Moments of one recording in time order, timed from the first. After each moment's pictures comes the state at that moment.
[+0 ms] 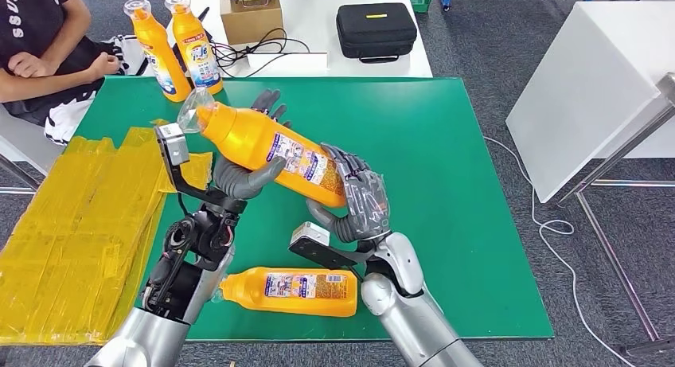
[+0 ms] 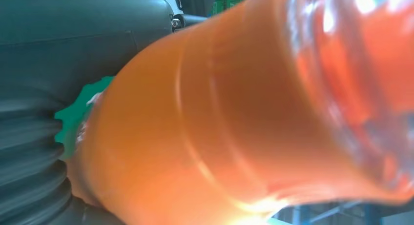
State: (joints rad) left arm -0.44 -0.15 -0.24 -1.28 0.37 -0.39 -0.26; right arm -0.39 0.24 0.53 -1.11 0.87 -0.52 -0.23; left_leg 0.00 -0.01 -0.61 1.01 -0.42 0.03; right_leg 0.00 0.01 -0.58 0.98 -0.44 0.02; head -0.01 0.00
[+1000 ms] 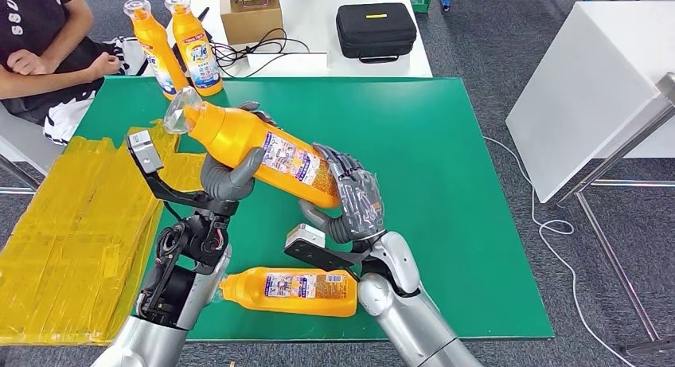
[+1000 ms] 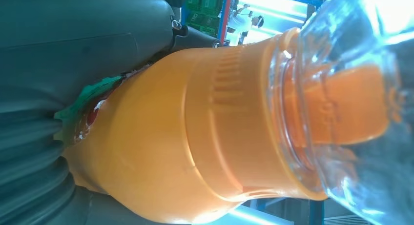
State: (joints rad) left arm -0.41 -0.15 -0.21 -1.34 0.47 -0.44 -0.30; right arm -0.40 0.24 0.55 -1.11 0.84 -0.50 -0.23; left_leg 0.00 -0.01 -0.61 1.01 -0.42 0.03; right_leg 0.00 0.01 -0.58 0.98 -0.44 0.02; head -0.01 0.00
